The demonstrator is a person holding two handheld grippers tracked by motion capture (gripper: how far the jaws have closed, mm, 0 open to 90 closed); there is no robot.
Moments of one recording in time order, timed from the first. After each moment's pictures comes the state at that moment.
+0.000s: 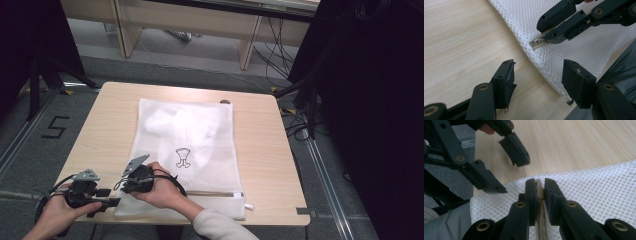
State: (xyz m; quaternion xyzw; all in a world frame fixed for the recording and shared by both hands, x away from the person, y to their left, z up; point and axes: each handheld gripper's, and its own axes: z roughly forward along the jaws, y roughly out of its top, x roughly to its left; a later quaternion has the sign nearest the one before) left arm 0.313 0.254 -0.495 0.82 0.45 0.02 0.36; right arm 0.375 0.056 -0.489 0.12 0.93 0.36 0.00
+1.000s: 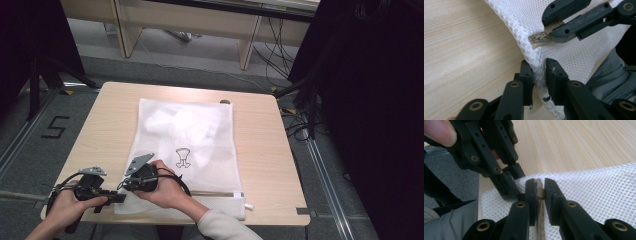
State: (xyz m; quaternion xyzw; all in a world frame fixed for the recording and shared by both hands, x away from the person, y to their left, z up) left arm 0.325 0.241 -0.498 0.79 0.48 -0.04 0.38; right arm 0.370 0.045 -0.472 0.11 0.92 0.39 0.02
